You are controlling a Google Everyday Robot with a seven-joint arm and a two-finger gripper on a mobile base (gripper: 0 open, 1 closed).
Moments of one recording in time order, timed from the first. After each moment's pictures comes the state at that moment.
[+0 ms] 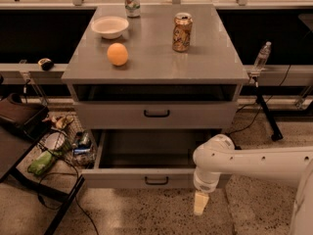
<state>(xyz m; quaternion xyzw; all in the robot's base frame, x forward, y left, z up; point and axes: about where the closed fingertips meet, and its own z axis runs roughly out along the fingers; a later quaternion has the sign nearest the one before) 0.470 -0.173 0.422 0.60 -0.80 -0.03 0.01</state>
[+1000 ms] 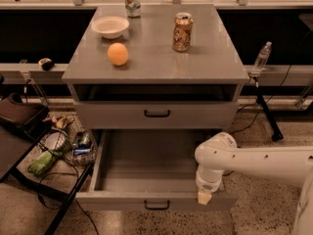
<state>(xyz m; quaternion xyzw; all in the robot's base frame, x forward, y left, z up) 0.475 -0.176 0.435 0.60 -0.80 -0.03 0.01</state>
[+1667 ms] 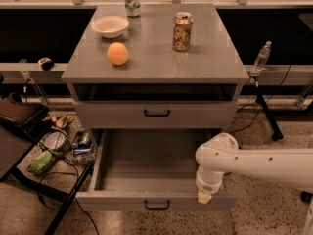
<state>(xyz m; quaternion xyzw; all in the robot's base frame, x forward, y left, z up) 0.463 -0.178 0.442 0.60 -0.80 -0.03 0.01</state>
